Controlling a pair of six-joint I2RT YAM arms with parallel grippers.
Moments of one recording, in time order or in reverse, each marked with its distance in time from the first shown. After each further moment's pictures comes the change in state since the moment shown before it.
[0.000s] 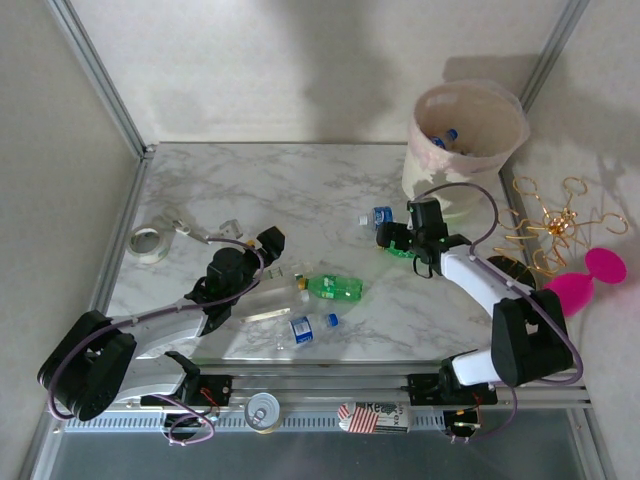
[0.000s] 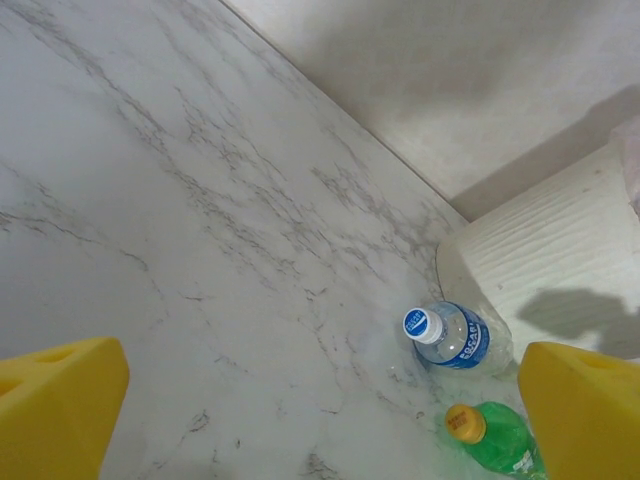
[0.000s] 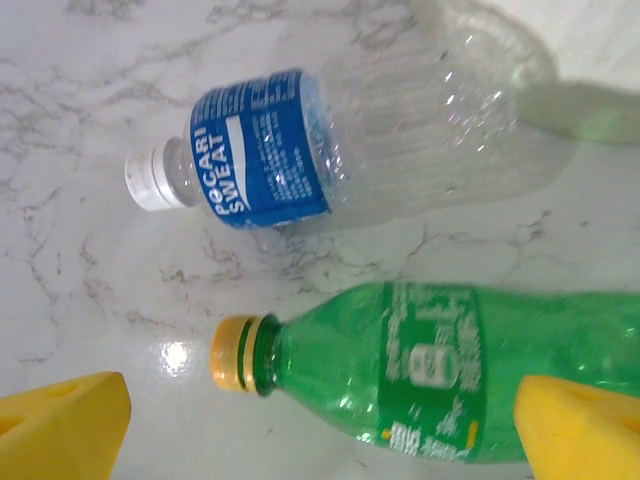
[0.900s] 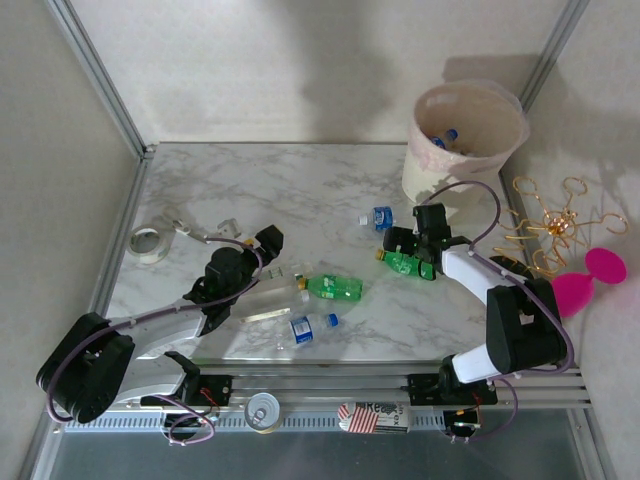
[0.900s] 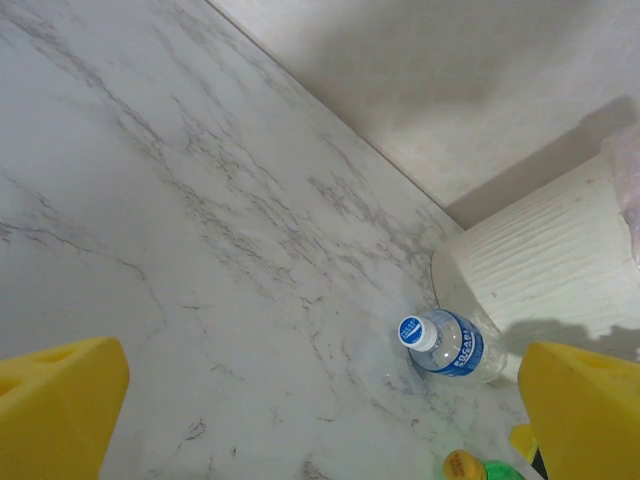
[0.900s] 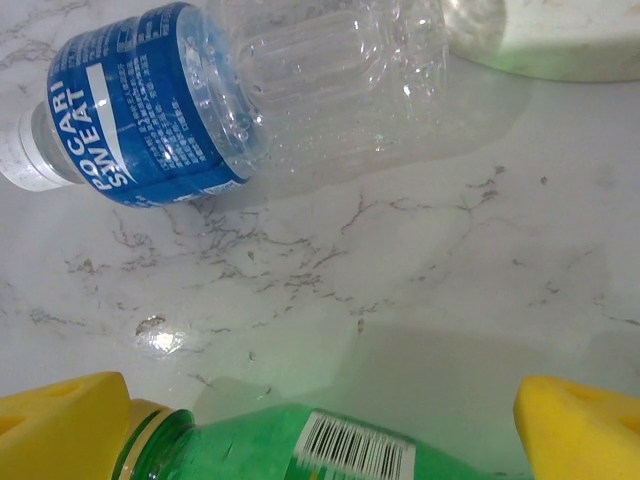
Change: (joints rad) left arm 0.008 -0.013 0.000 0.002 0.000 0.000; right arm -0.068 0.069 -0.037 0.023 -0.029 -0.003
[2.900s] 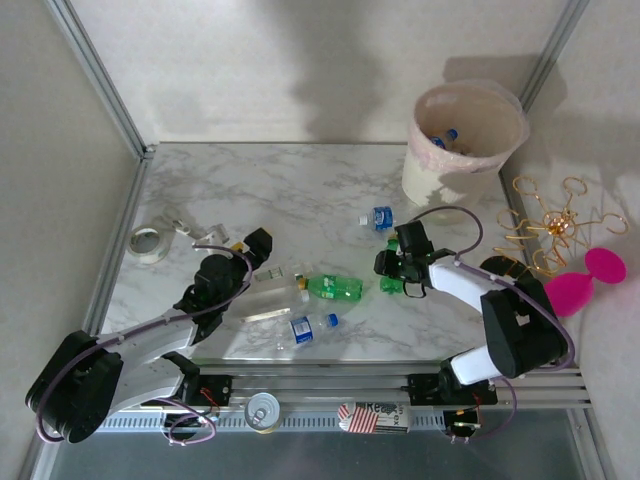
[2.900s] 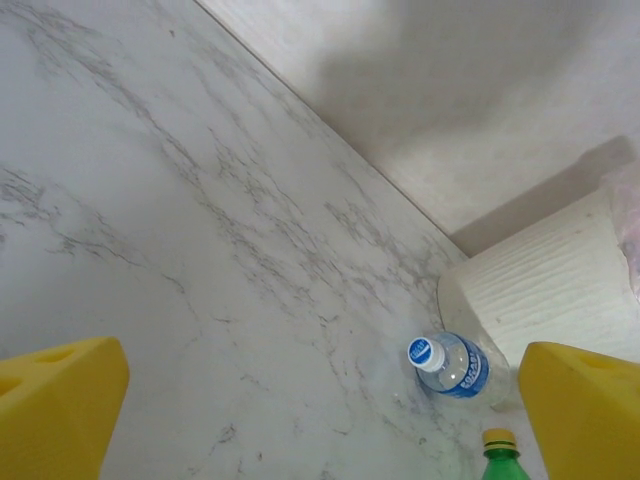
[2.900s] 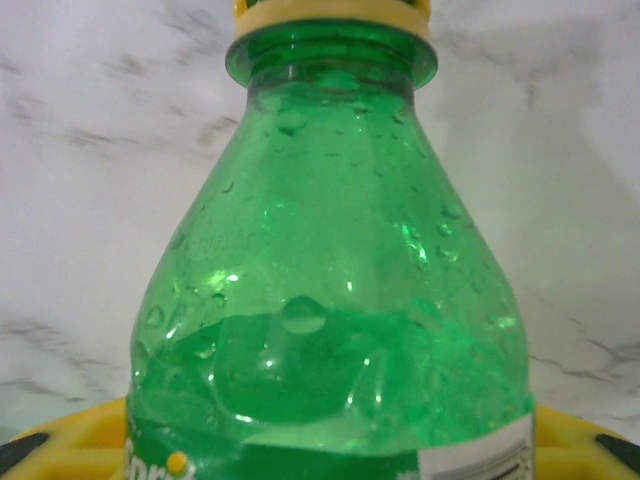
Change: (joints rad) left arm 0.040 -0.109 -0.072 -0.013 -0.024 -0.015; right arm 0.151 -0.021 -0.082 -0.023 -0.090 0.164
